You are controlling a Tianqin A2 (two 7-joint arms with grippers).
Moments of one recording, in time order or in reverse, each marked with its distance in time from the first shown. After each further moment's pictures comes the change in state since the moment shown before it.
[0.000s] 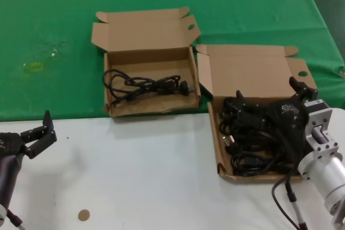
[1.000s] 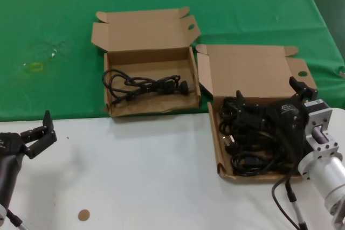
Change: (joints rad) left arm 0.000 0.000 0.000 0.000 0.000 0.000 0.000; right arm 0.000 0.000 0.000 0.000 0.000 0.000 0.000
